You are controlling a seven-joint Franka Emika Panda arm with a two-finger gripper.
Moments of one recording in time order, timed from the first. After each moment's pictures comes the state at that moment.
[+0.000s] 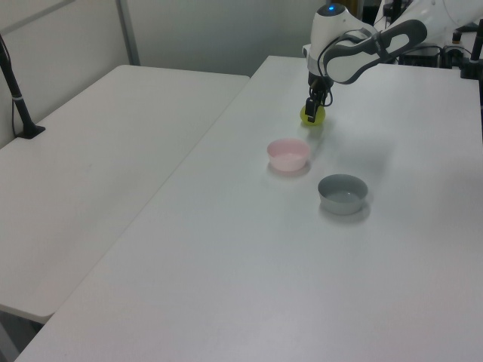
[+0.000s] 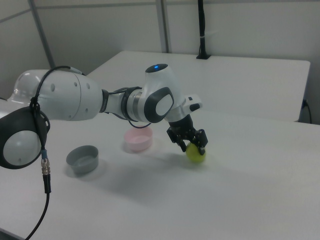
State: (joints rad) arm -0.19 0.61 -0.07 -1.52 -0.20 2.32 -0.06
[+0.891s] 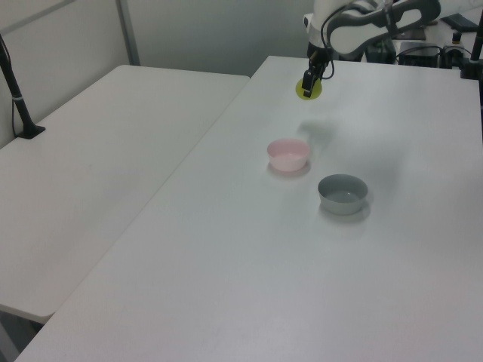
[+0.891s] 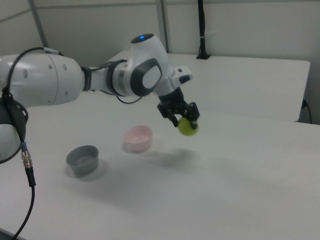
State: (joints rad) arm -0.19 0.48 -0.04 -1.50 -0.20 2.24 -0.06
